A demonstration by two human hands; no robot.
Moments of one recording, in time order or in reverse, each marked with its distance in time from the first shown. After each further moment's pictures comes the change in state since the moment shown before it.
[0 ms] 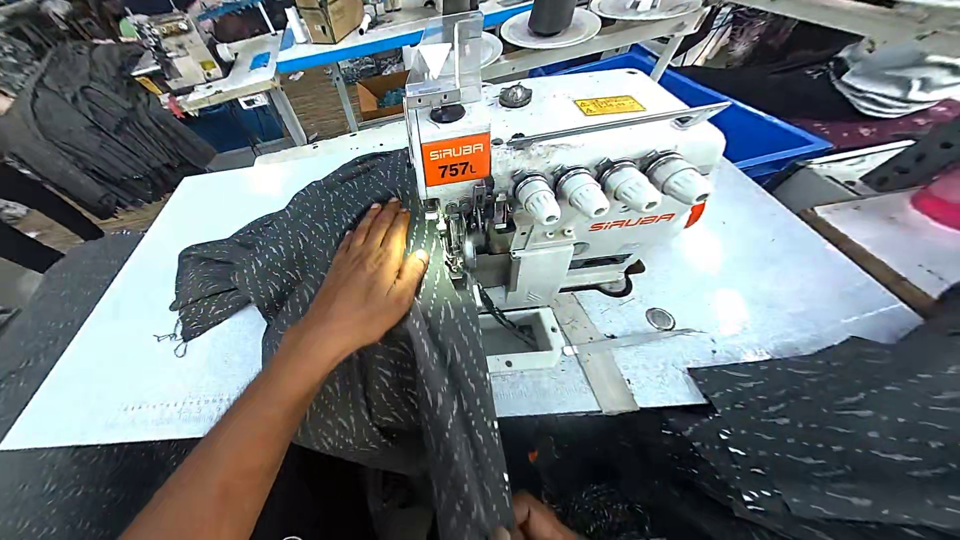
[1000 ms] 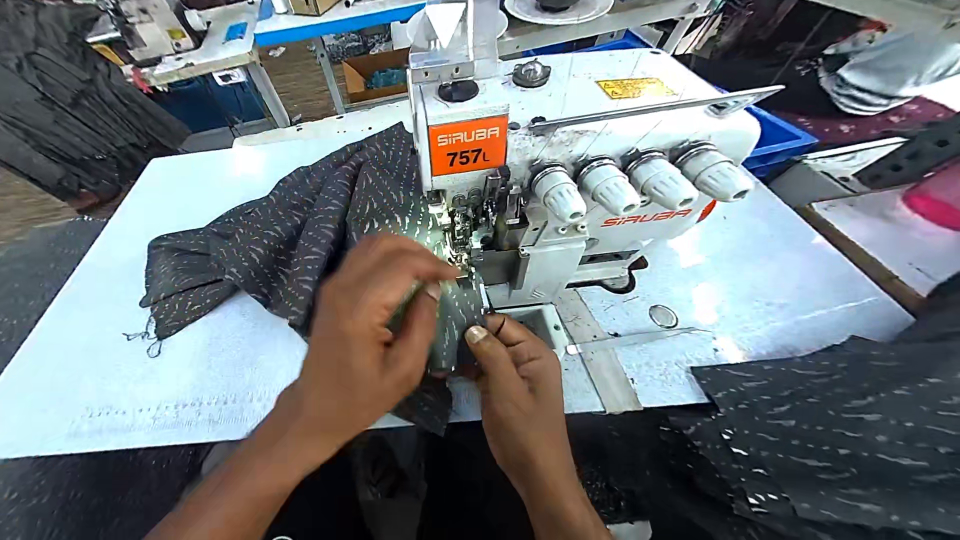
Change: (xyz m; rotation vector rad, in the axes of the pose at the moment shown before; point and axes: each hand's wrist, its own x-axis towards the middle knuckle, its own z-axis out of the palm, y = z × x) left_hand -0.038 0.025 -0.009 -0.468 0.363 0.269; right_hand 0.150 -0.046 0.041 0.019 0.164 -0.096
